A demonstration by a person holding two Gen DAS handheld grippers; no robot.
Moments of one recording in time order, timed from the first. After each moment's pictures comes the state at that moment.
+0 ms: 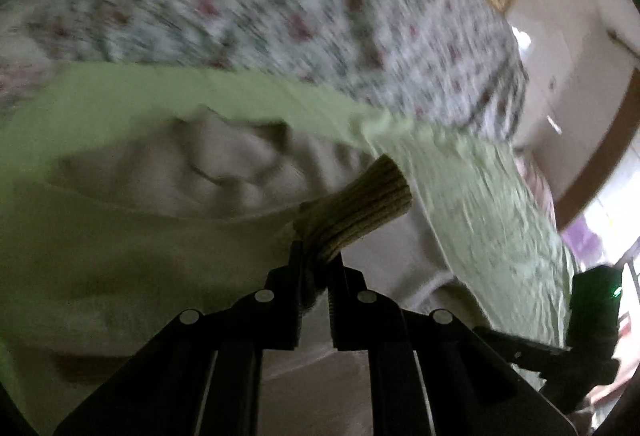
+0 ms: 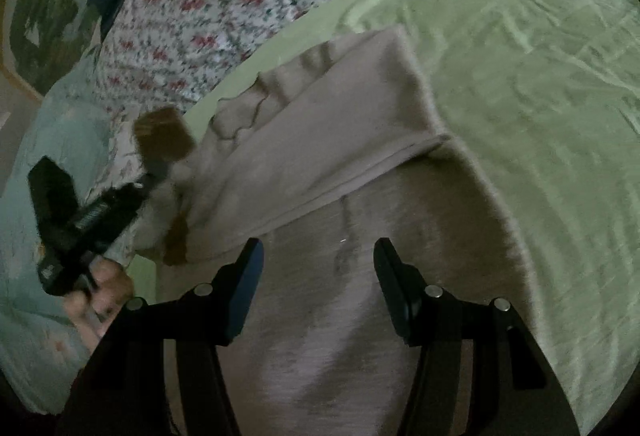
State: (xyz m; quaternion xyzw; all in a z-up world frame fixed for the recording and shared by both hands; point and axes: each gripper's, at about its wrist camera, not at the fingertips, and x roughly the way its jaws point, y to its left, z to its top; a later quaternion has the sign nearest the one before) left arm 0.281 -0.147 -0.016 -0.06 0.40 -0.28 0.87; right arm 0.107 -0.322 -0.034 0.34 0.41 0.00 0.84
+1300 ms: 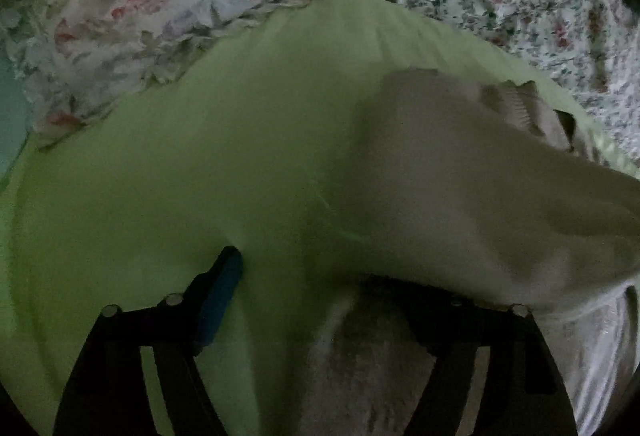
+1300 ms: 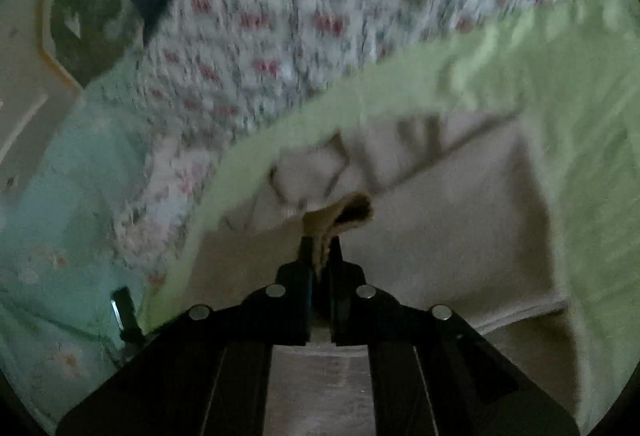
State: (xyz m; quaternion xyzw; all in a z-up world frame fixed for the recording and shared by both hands) left arm 0.269 0.074 -0.069 -0.05 0.45 0.06 0.89; right arm 0.203 -0.311 0.004 0.32 0.34 0.07 0.88
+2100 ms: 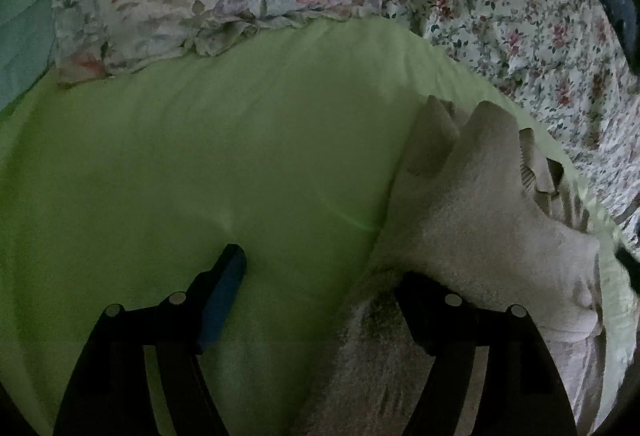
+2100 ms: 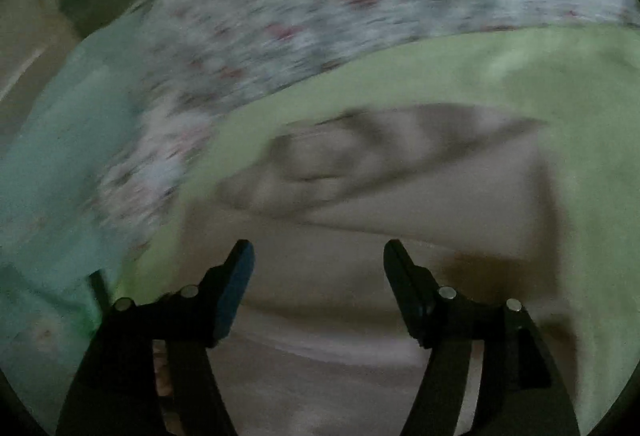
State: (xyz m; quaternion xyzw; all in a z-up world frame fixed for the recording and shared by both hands) left arm 0.241 0.104 -0.073 -0.16 0.42 0.05 0.89; right arm 0.249 -0.249 -0.010 0.25 0.40 0.12 0.87
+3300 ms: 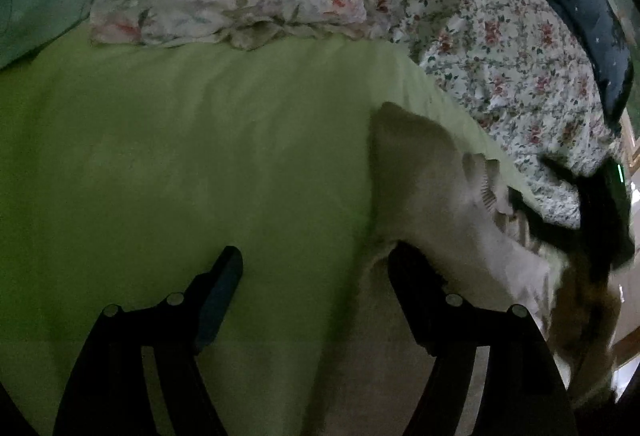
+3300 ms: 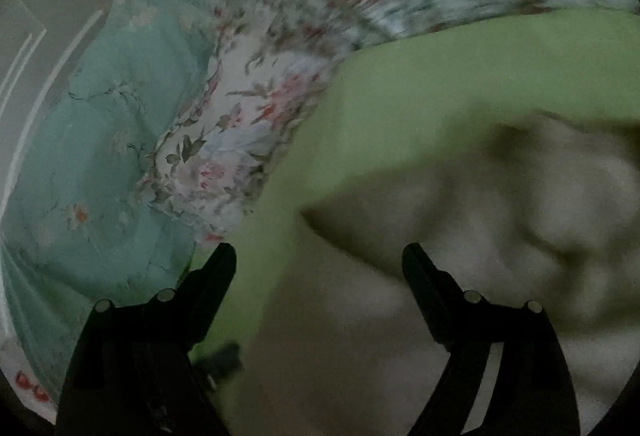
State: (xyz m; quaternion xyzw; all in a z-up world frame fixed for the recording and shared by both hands) left arm 0.204 0.137 -0.058 -0.25 0.40 0.01 0.88; right arm 0.363 -0.158 -0.037 0.27 0.44 0.28 0.81
